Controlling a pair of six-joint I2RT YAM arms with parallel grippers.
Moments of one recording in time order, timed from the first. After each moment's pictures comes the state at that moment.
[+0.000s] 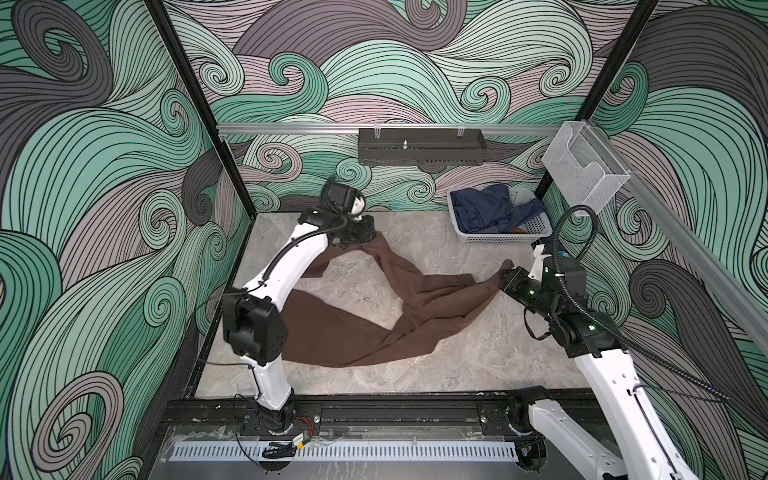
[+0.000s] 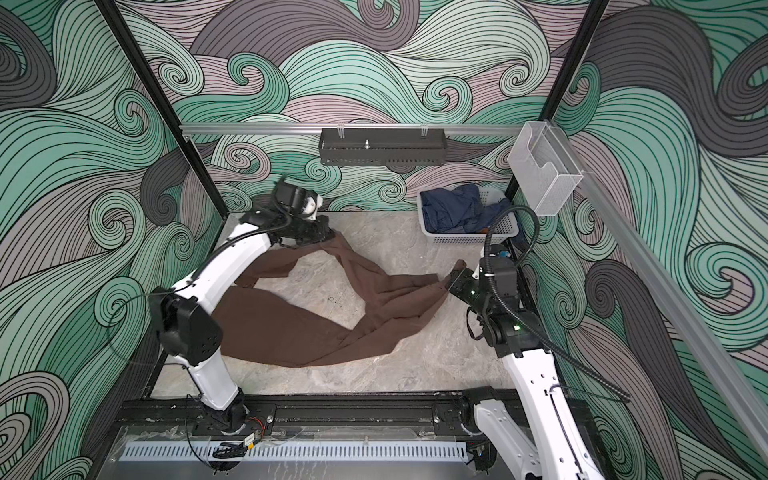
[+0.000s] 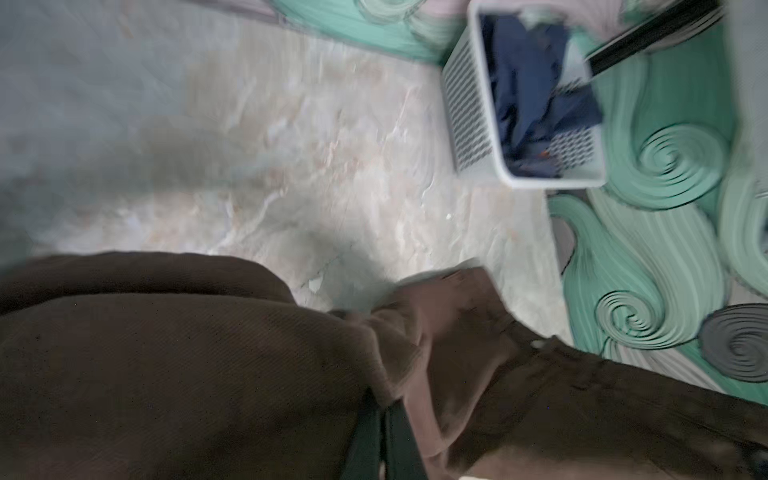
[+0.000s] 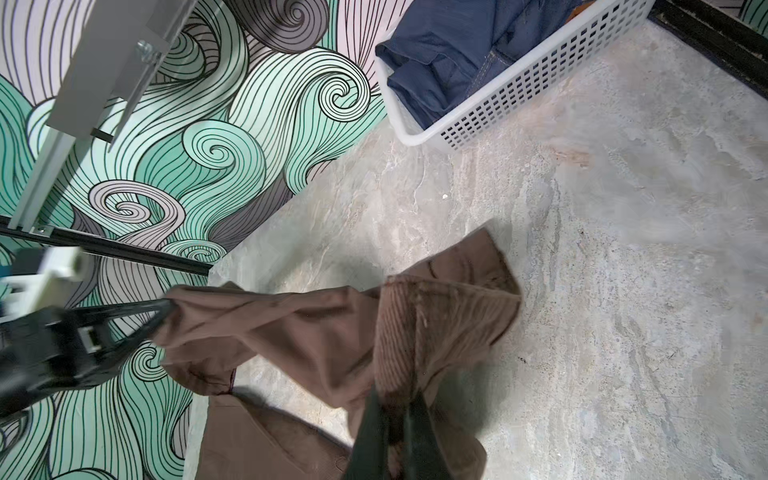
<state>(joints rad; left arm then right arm) -0.40 1.86 1.77 -0.84 0.30 -0.48 0.16 0.82 0.97 -0.72 -0.05 0.67</state>
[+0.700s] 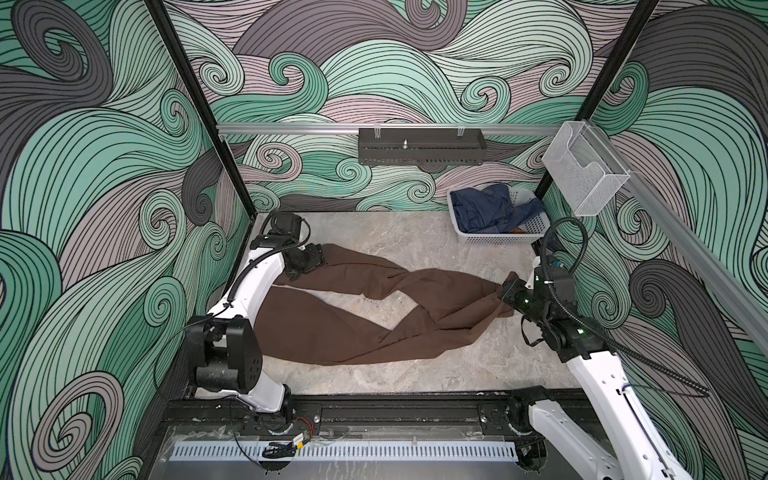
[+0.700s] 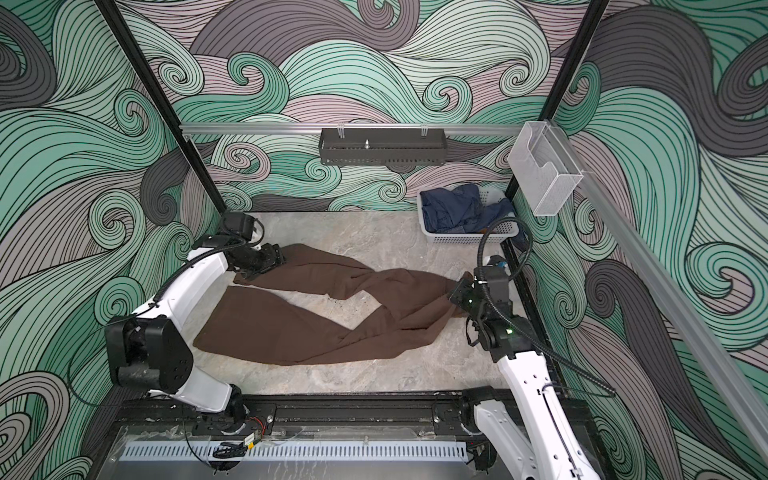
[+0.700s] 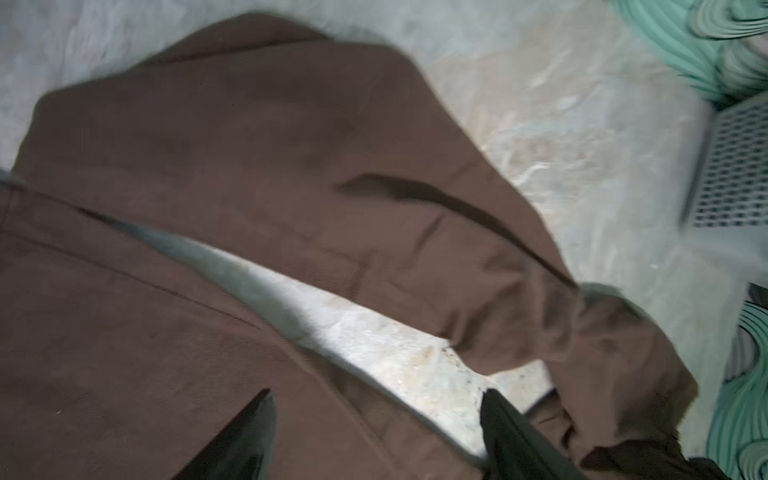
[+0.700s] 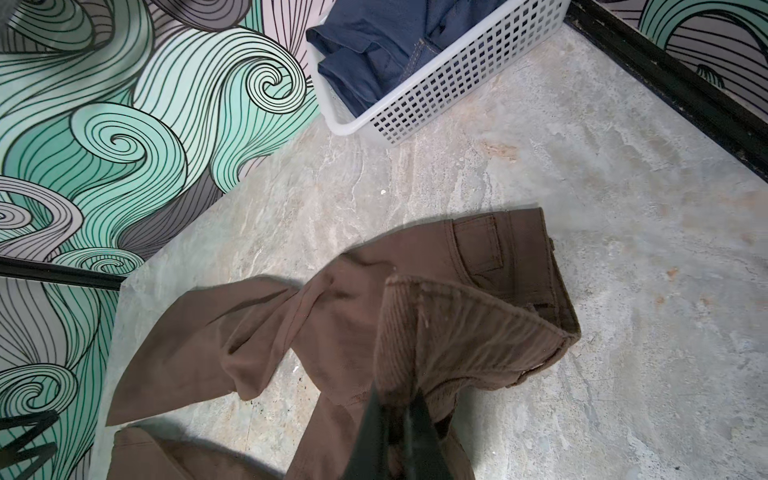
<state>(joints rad) -0.03 1.58 1.30 -0.88 0.17 -0.47 0.16 0.78 0.84 -0.71 0.07 0.62</state>
